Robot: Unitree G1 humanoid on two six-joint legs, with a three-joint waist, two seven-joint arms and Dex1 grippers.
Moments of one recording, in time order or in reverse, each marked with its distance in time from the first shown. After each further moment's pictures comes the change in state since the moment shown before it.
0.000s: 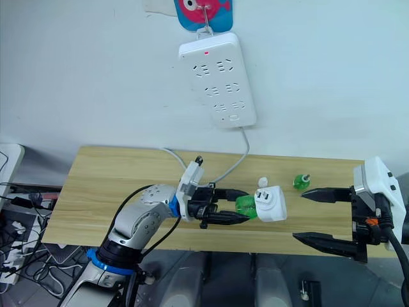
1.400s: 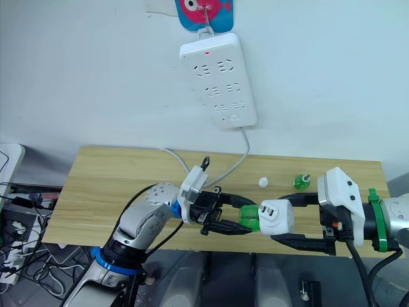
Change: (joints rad) left arm -0.011 -0.028 -0.030 -0.023 0.008 -0.012 -0.069; right arm -0.117 0.034 0.287 -0.036 -0.137 -0.175 -0.013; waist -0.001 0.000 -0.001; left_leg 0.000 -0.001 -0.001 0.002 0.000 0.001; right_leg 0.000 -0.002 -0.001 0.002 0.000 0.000
